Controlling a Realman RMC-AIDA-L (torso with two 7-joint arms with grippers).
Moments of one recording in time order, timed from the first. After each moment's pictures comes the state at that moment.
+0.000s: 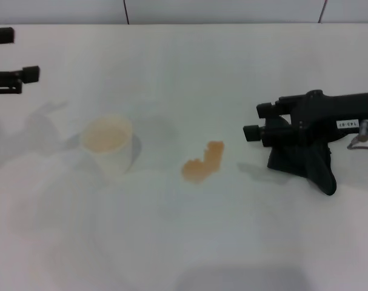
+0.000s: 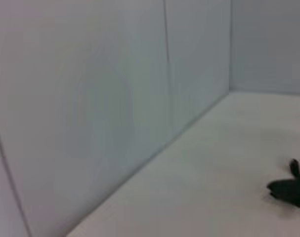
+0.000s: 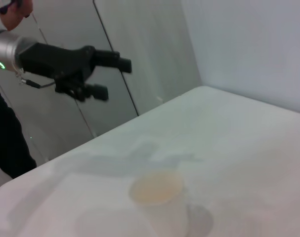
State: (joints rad) left arm -0.44 -1.89 0.73 1.06 1.90 1.63 -1.52; right arm 0.31 2.01 -1.30 -1.31 -1.76 -1.39 2.03
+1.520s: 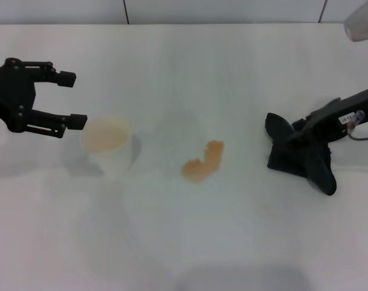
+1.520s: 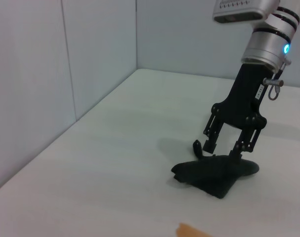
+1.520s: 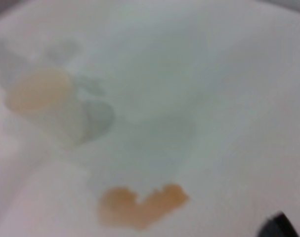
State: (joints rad) left arm -0.57 -1.87 0.81 0.92 2.00 1.77 -1.51; right arm 0.52 2.01 -1.31 -1.33 -2.31 -1.45 2.45
